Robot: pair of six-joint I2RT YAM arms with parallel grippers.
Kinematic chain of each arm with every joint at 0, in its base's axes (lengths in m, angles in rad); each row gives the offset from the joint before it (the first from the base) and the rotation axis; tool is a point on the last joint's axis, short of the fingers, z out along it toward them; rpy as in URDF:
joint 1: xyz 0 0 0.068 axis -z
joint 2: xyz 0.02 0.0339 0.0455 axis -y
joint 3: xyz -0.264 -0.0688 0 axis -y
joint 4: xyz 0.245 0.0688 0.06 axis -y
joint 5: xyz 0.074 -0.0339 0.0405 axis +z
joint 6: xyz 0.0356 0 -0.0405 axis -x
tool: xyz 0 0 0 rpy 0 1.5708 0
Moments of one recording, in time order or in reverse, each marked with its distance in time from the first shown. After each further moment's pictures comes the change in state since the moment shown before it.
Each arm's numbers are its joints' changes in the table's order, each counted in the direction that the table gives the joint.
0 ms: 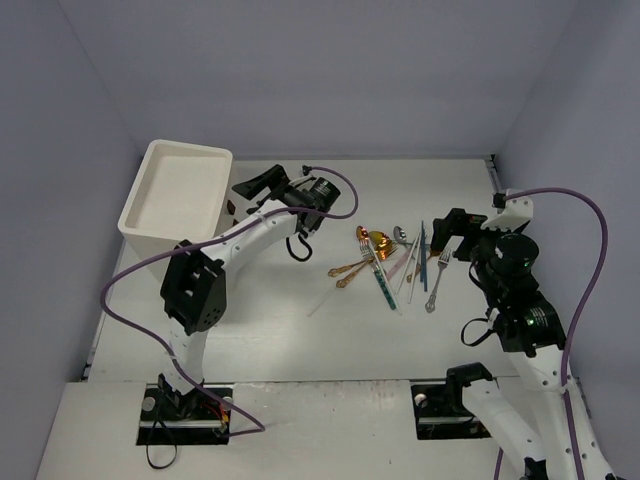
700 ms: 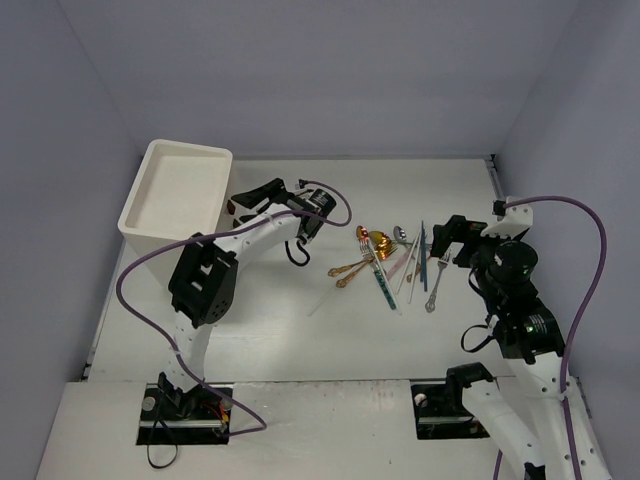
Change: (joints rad) left arm -0.028 -0.070 -0.067 0.007 0.036 -0.026; right arm 0.000 0.035 -0.044 -0.008 -0.002 -0.011
